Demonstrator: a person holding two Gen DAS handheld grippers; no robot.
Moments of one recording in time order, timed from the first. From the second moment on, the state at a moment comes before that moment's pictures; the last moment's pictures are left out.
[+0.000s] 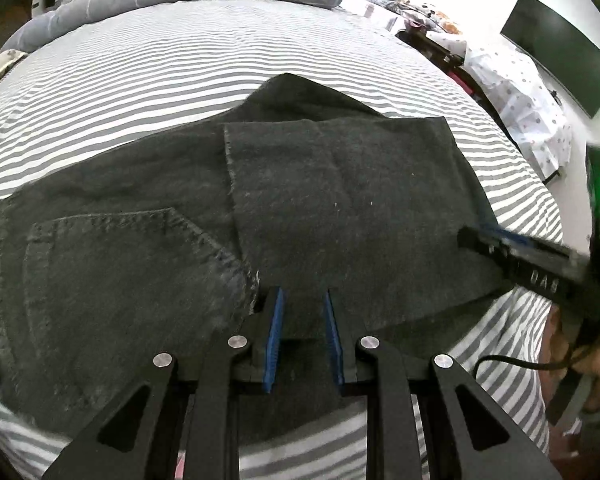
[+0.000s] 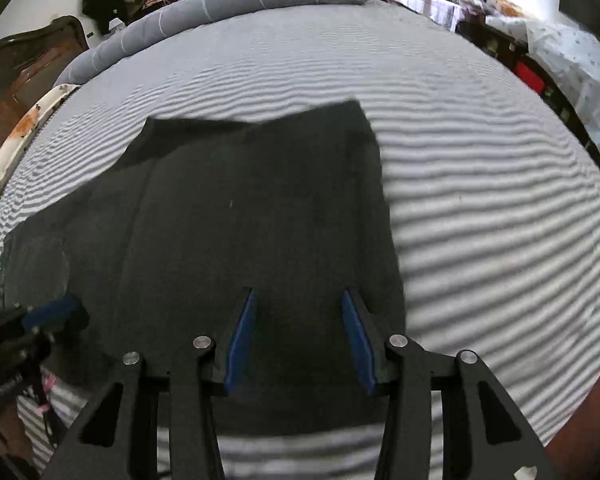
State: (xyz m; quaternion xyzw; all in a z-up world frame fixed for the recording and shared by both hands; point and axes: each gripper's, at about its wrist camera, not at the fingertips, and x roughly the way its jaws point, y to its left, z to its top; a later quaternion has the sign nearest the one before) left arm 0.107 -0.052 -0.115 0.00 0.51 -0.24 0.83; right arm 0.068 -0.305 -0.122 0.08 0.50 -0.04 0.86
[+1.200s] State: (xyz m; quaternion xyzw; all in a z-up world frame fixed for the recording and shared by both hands) left arm 0.080 0.223 -0.143 -0.38 0.51 -0.07 0.77; right arm 0.012 -0.260 -0.082 0.15 0.47 -0.03 0.87
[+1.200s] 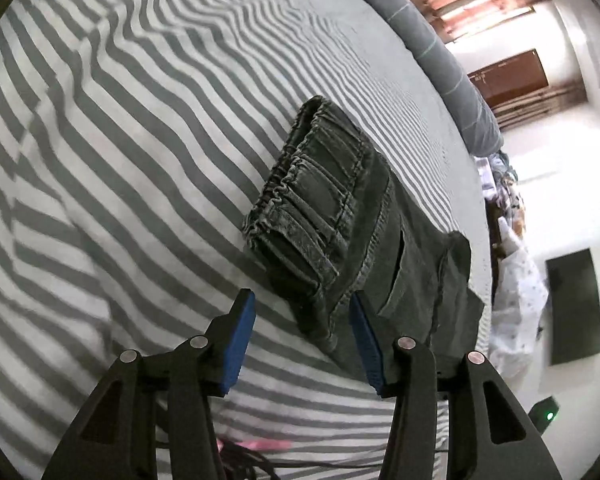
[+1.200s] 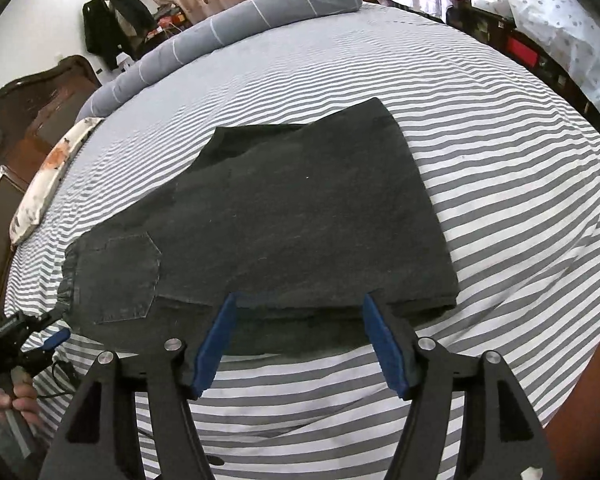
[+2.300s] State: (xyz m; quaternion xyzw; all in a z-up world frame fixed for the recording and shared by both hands) left arm 0.102 0.199 -0.129 -0.38 0.47 -0.05 0.80; right arm 0.020 -0.227 -0.086 0.16 0.48 0.00 0.86
